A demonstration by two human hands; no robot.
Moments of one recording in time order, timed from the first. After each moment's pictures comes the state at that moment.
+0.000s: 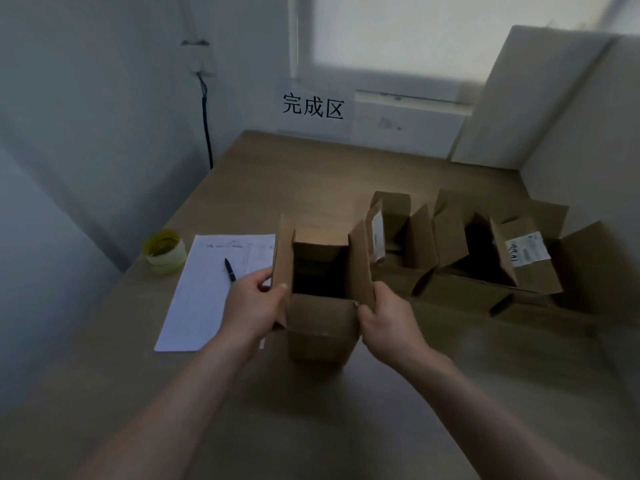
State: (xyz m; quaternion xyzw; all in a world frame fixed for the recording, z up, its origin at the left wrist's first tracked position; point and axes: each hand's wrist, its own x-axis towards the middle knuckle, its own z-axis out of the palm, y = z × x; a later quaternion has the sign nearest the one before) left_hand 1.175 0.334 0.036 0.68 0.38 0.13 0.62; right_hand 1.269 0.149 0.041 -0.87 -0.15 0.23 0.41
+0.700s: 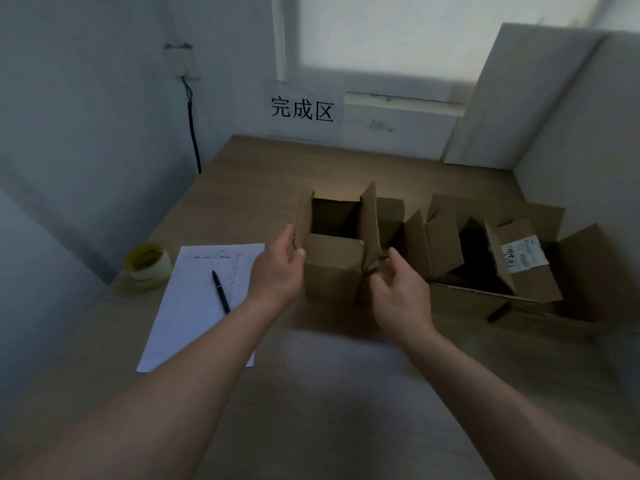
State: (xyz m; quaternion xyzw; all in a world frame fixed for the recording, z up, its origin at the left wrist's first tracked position) left_hand 1.266 0.344 0.029 0.84 0.26 0.15 0.46; right_hand 1.321 0.157 0.041 -0.87 -0.12 0.07 0.47
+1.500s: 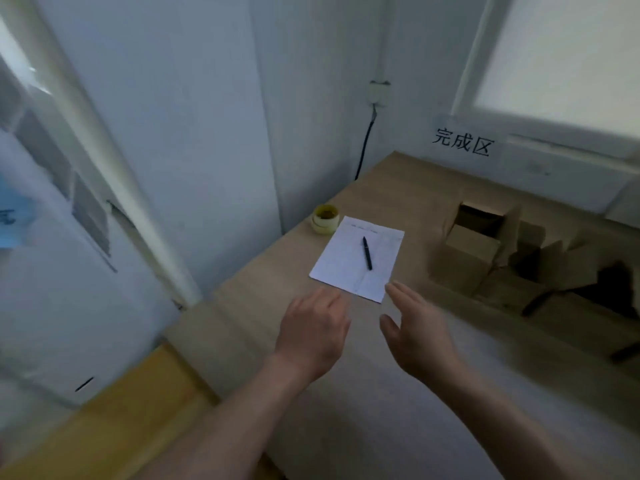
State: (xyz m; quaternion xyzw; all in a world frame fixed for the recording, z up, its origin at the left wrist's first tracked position) left_hand 0.937 0.272 0.064 0.95 0.29 0.13 0.05; right_hand 1.086 0.162 0.069 -0.84 -0.48 0.06 0.25
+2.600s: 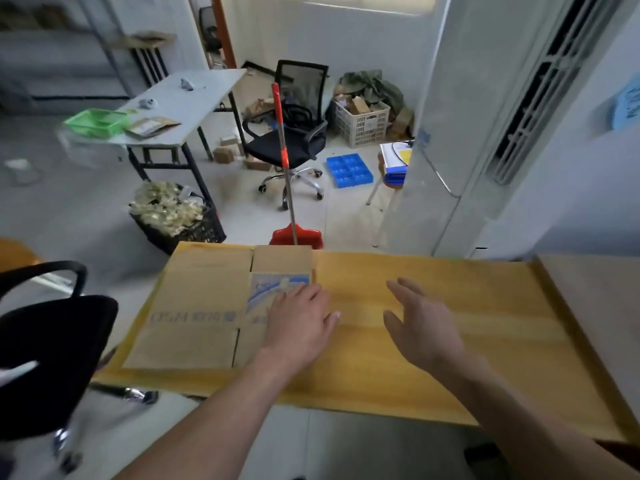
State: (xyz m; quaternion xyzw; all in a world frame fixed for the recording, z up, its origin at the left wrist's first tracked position) left_hand 0.279 0.041 0.029 0.66 0.75 0.10 0.03; right_hand 0.483 0.109 0.054 -0.51 -0.83 0.17 0.12
